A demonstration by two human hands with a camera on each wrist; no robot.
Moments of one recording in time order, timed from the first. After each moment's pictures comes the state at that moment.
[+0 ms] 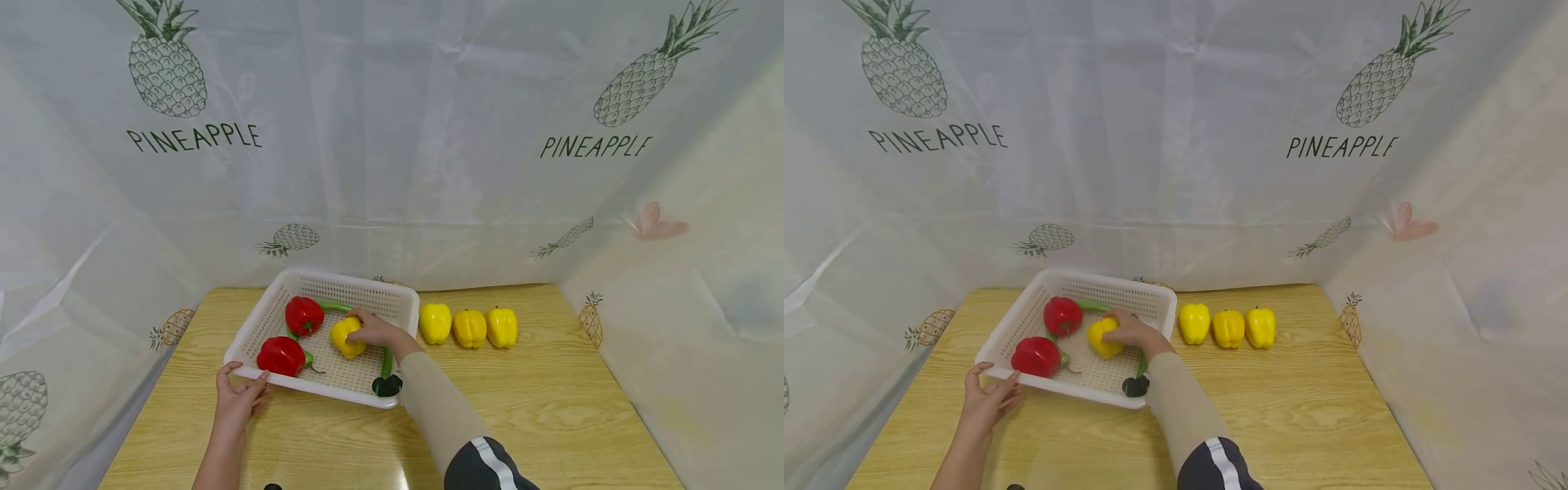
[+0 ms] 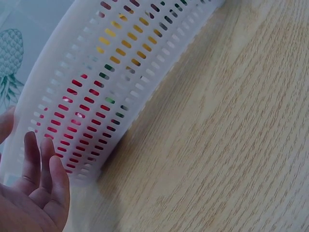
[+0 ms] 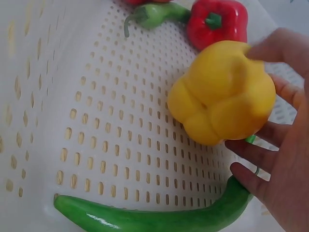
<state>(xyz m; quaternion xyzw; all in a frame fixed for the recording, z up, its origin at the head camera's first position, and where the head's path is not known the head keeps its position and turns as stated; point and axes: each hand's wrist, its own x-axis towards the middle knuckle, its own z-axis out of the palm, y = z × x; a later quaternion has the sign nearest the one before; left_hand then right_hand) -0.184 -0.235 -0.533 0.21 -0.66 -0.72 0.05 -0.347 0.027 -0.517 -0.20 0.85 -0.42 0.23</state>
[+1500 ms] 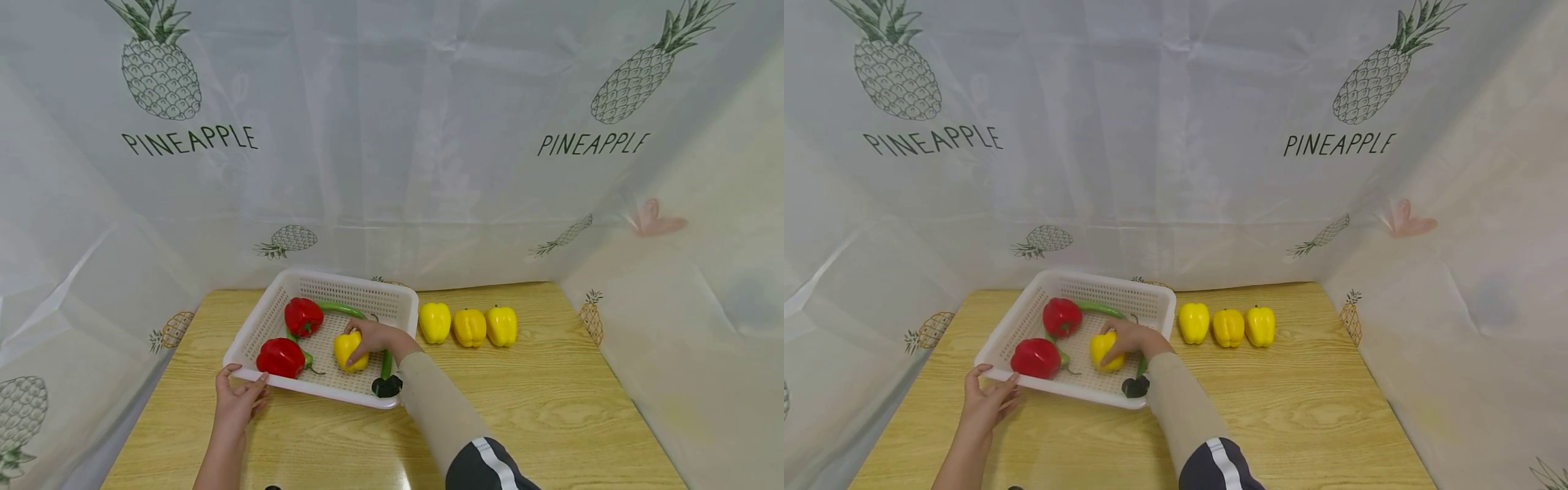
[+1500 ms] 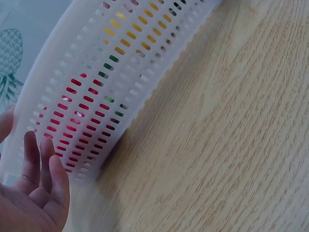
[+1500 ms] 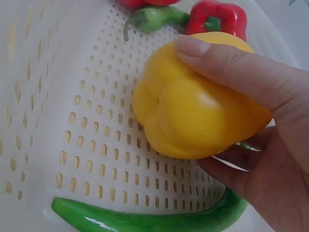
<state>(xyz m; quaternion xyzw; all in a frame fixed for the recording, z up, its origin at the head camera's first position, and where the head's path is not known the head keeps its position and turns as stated) -0.185 -0.234 -0.534 0.22 -0.66 -0.72 0.05 -0.348 0.028 -0.525 -0.23 0.88 -0.33 0.27</state>
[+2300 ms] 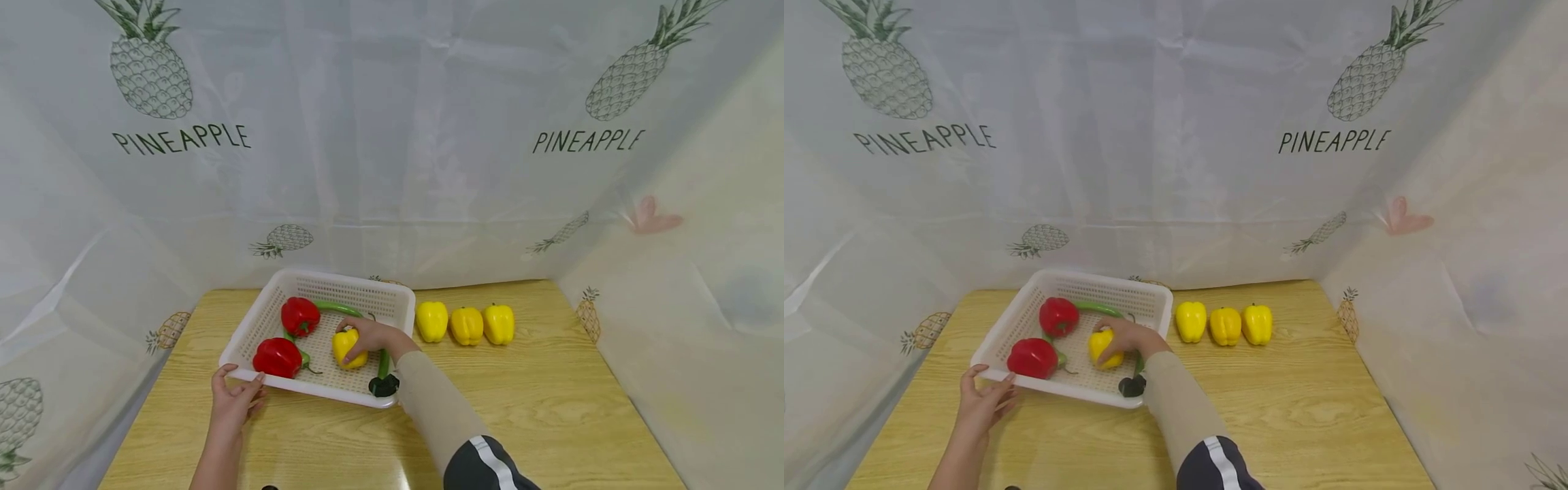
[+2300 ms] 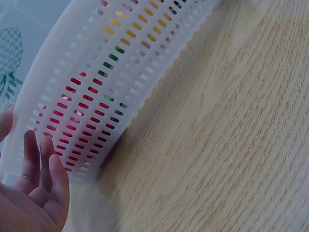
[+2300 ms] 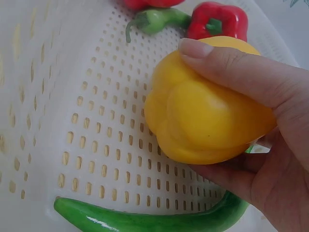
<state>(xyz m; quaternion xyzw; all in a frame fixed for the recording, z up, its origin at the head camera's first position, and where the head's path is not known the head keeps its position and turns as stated) -0.184 -0.235 -0.535 0.22 -0.66 -0.71 0.04 -0.345 0.029 -0.520 -0.24 0.87 -0.34 0.27</state>
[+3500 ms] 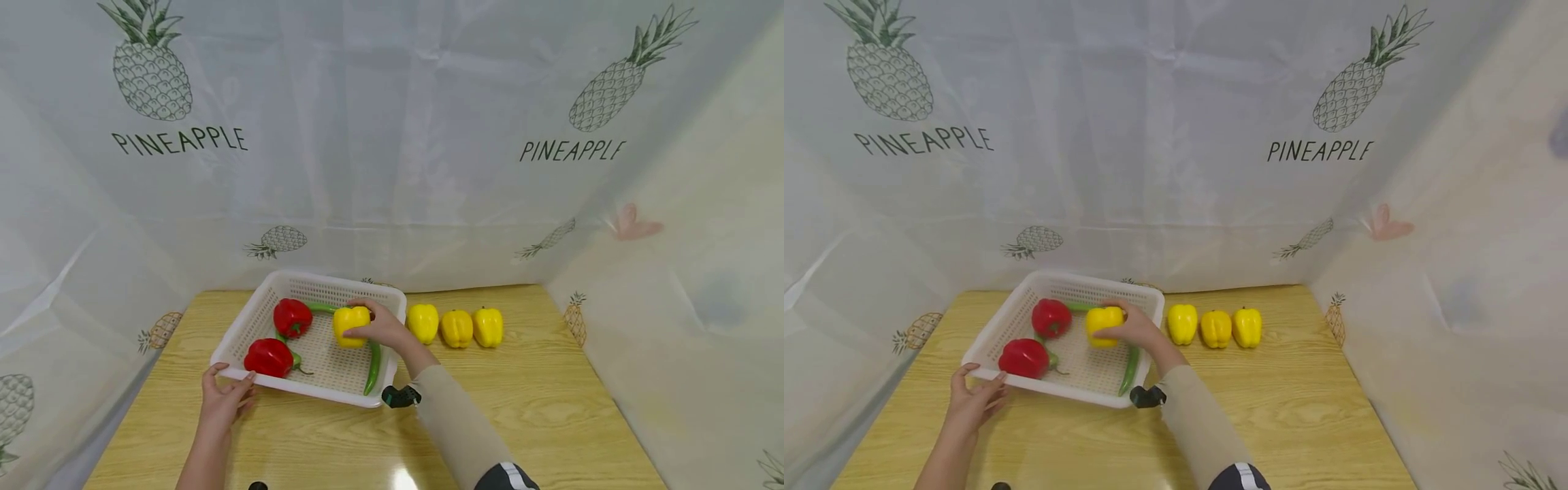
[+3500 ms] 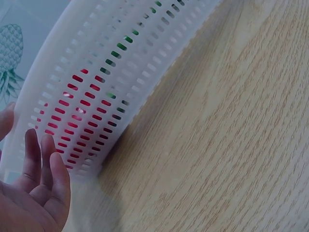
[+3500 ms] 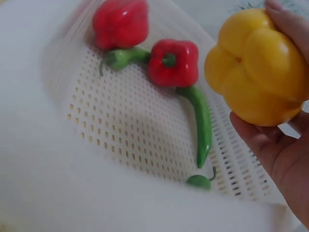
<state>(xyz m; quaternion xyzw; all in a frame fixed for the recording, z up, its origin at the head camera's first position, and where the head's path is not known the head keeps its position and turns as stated) -0.184 -0.238 -0.532 0.22 -0.67 -0.71 0.03 -0.319 0.065 -0.487 -0.18 0.80 -0.56 0.14</state>
